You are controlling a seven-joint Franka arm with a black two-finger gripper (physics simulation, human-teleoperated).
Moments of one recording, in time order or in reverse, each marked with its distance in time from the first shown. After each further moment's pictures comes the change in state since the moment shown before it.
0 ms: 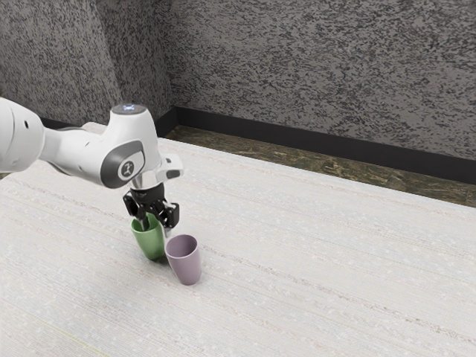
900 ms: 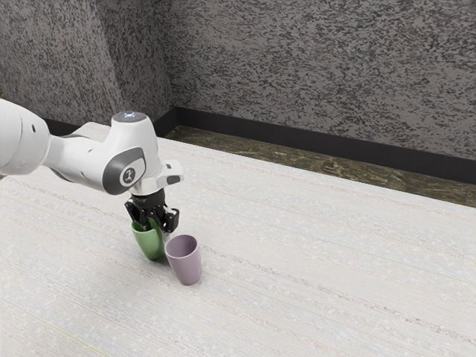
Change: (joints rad) arm 0.010 0.039 0.000 0.000 0.000 0.040 0.005
